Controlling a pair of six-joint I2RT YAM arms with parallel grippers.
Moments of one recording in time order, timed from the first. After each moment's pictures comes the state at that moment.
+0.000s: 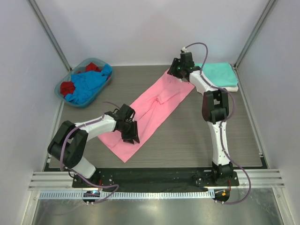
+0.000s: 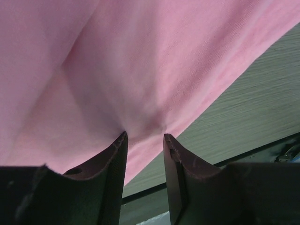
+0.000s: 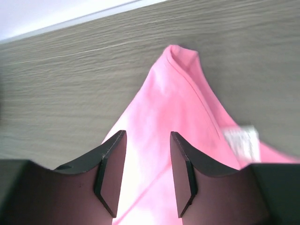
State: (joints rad) left arm -0.56 1.58 0.84 -0.53 0.25 -0.65; right arm 0.23 2.50 2.17 -0.28 -0.15 0.48
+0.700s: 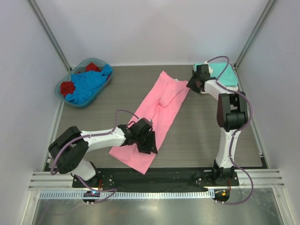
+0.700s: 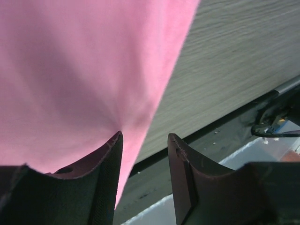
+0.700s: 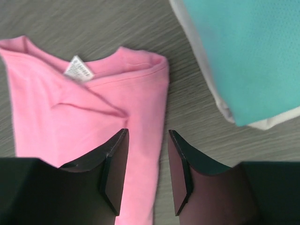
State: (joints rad) left arm -0.93 1.52 0.76 -0.29 0.21 -0.93; right arm 0.12 2.07 1.54 -0.25 0.06 0.62
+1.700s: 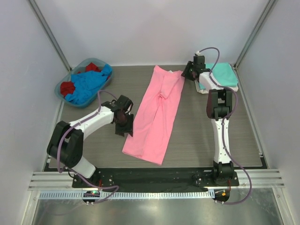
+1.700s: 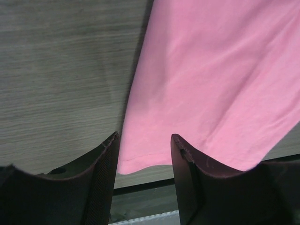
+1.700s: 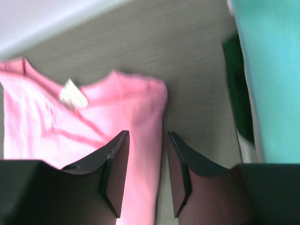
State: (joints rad) left arm -0.51 1.56 1.04 -0.78 0.09 -0.51; right arm 0.09 2.59 2.23 -0.29 -0.10 0.47
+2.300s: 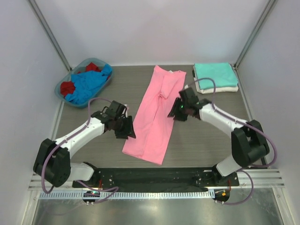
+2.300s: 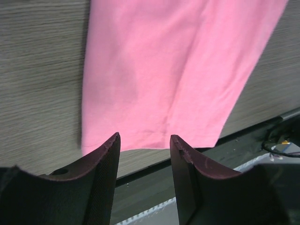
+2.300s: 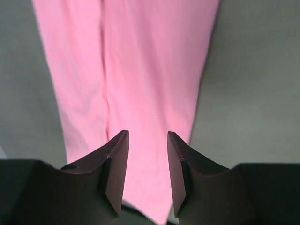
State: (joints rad) left arm -0.52 1.33 0.84 -0.65 0.23 -0.60; right arm 0.43 1.56 1.06 -0.42 -0.08 0.79
